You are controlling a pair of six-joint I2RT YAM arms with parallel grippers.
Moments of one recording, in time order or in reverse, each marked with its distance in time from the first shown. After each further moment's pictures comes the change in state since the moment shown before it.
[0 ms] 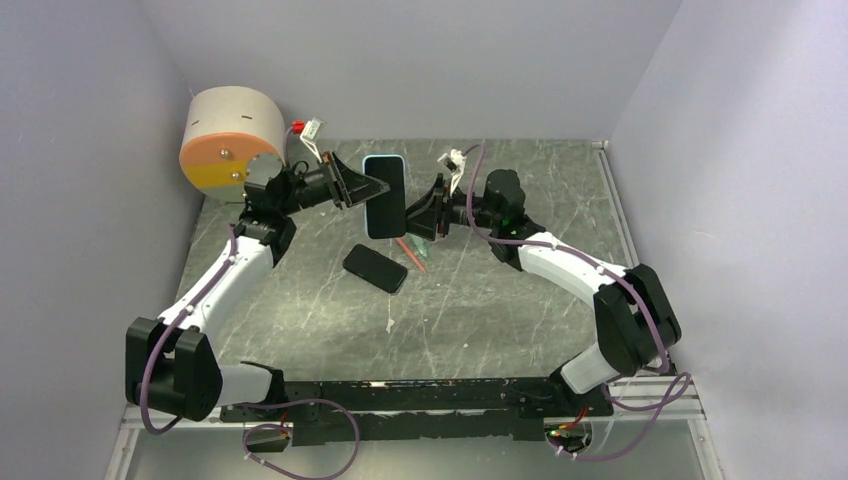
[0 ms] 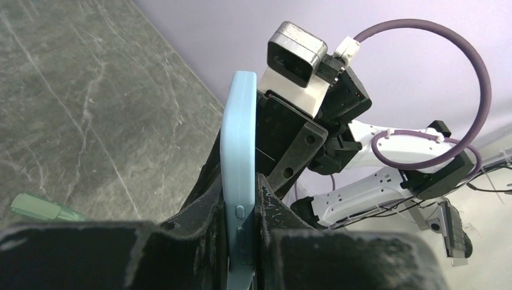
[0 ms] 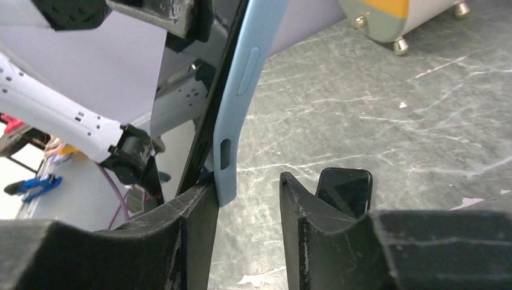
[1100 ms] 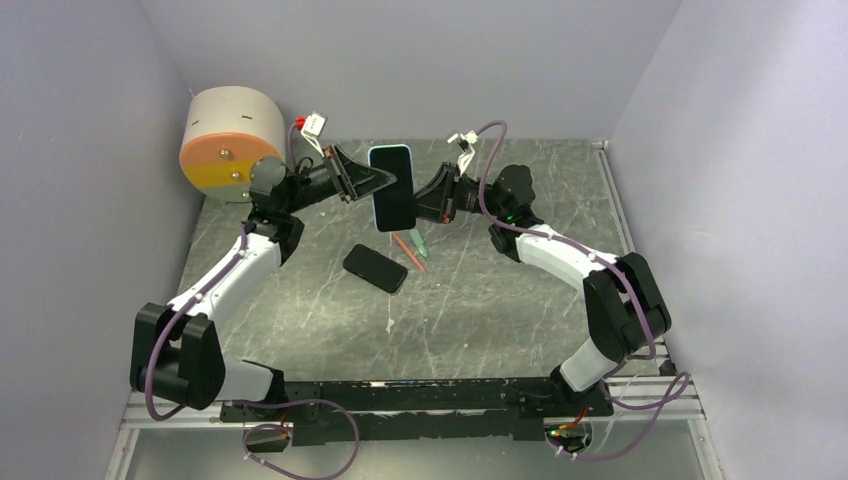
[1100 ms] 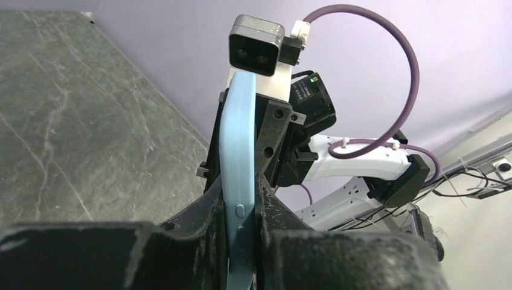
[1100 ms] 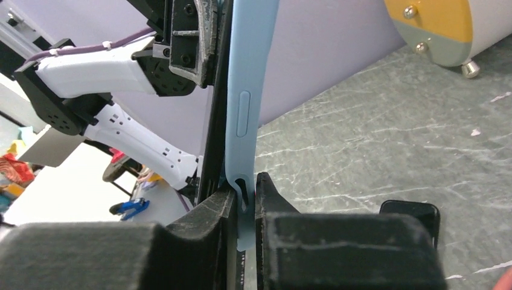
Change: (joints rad) left arm -0.035 0.064 -0.014 0.262 -0.021 -0.182; right arm -0.043 0.068 0.040 0.329 -0.105 0.433
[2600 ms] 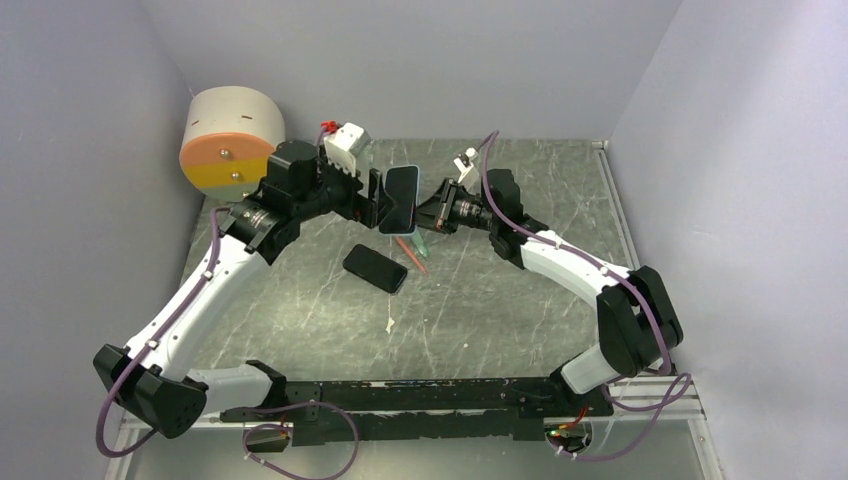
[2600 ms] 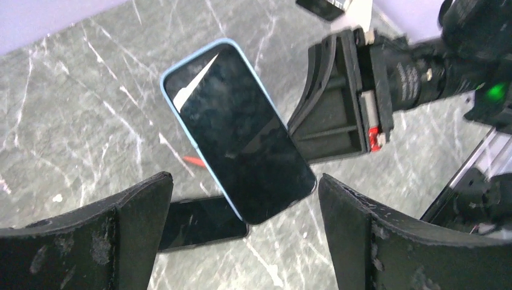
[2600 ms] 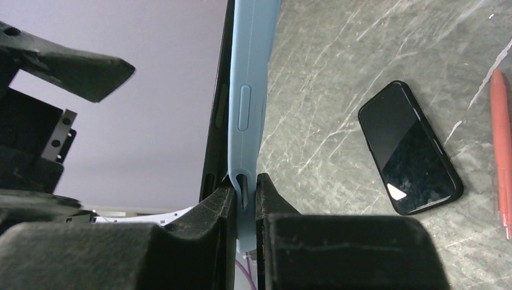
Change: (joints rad) left arm -0.203 -0.134 0.360 -1.126 -0.607 0.921; right arm 0.029 -0.085 -0.027 -0.579 0.370 0.157
